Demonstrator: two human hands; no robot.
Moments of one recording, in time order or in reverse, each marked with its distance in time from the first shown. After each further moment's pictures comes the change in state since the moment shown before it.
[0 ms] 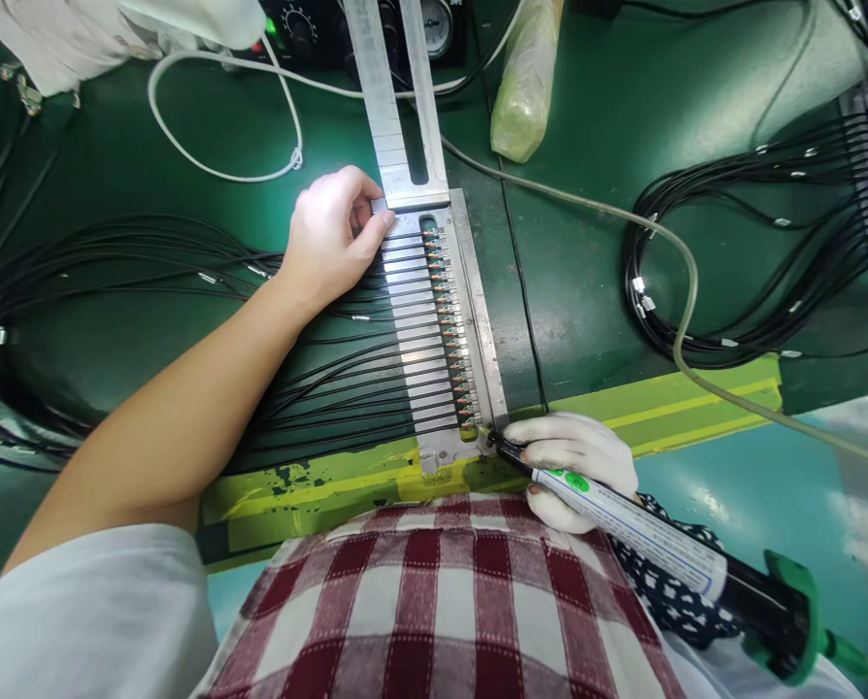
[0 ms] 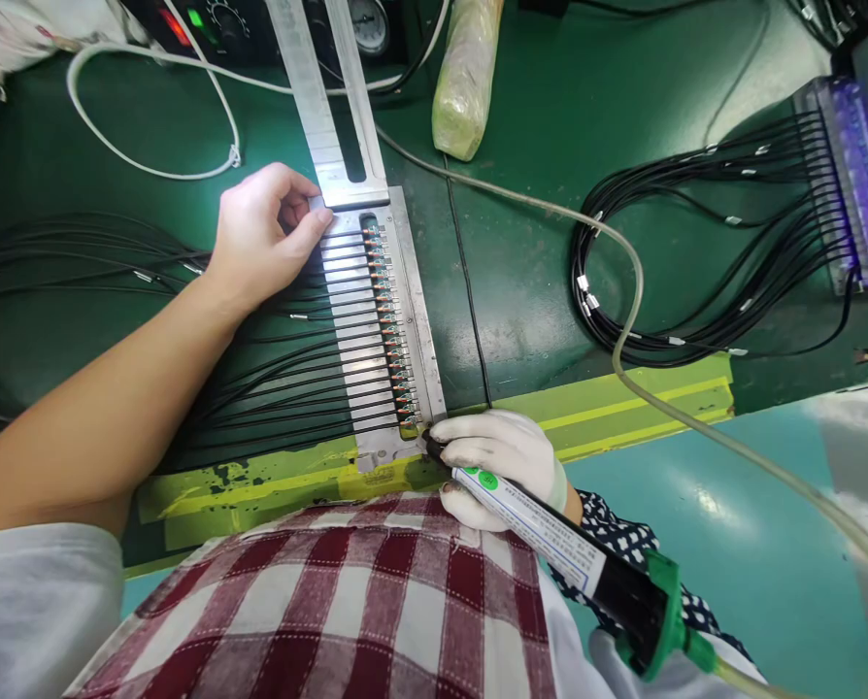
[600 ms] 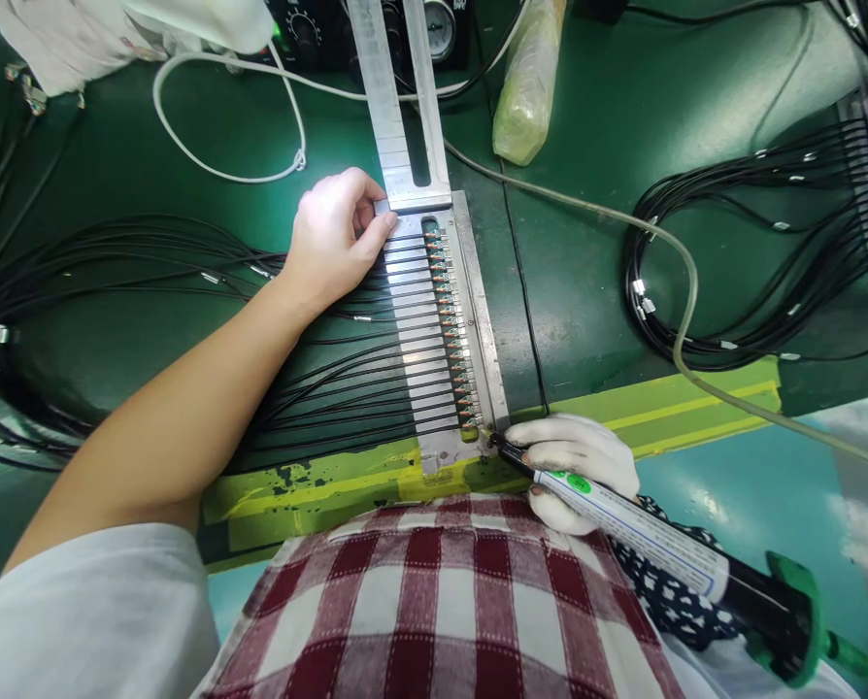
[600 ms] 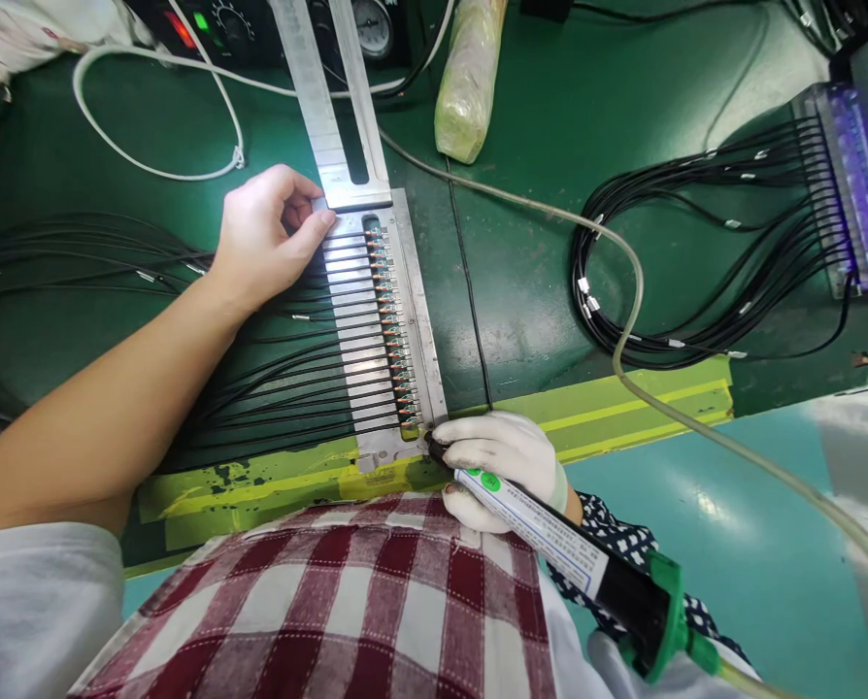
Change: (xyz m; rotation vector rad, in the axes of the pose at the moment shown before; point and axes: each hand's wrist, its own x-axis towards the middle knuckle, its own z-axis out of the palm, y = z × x) left_hand 0.001 -0.003 0.001 0.015 0.022 0.061; right_hand -0.002 0.002 0.000 0.005 -0.007 -0.007
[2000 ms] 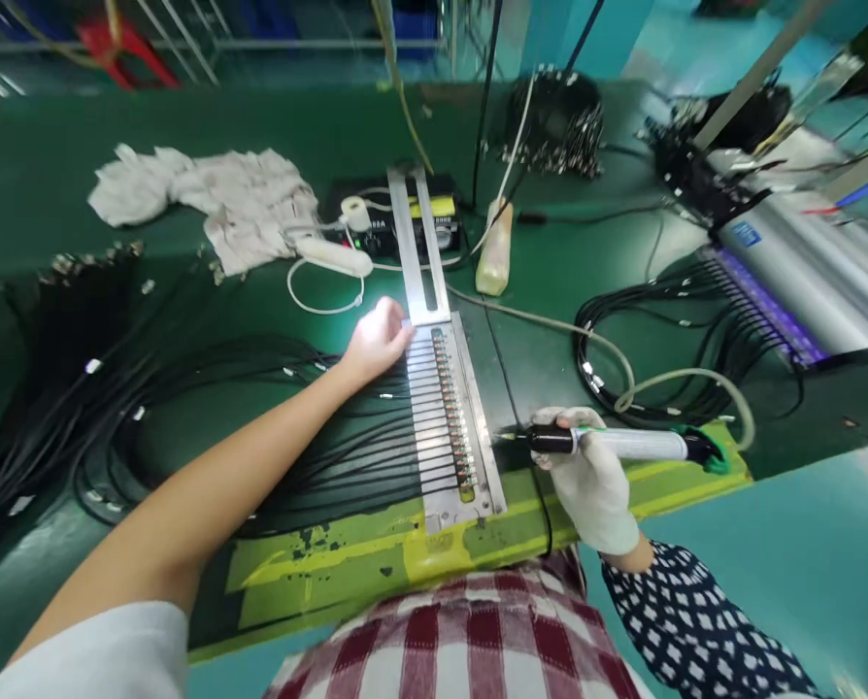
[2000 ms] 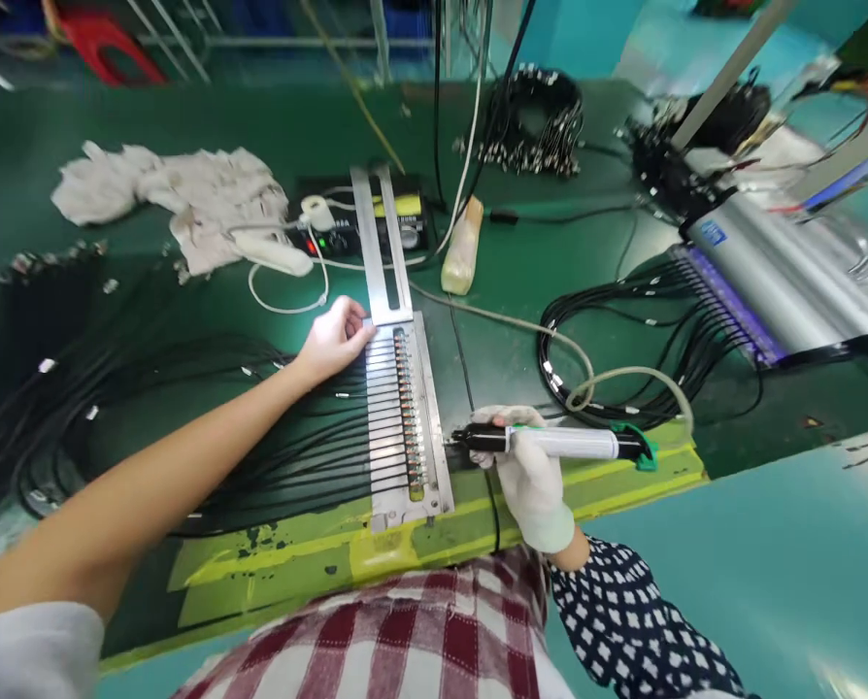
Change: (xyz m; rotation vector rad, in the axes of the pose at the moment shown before) left_hand 0.007 0.022 -0.012 0.114 -0.069 -0.058; right_hand 0.028 0.020 -0.007 0.872 0.543 0.419
